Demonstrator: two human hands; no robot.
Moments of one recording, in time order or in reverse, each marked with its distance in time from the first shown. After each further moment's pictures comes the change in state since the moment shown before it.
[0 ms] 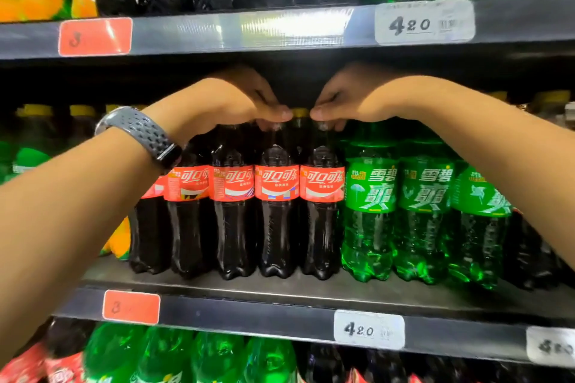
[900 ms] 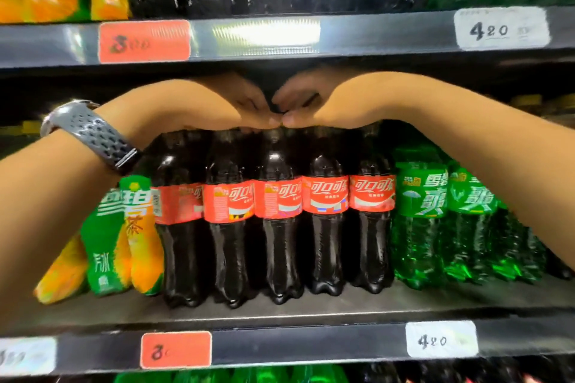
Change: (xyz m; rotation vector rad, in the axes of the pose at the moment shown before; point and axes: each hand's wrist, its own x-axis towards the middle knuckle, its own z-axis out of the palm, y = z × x) left_hand -0.003 -0.077 -0.052 0.119 -0.098 0.181; right_hand 0.045 -0.087 0.023 -0.031 0.005 -0.057
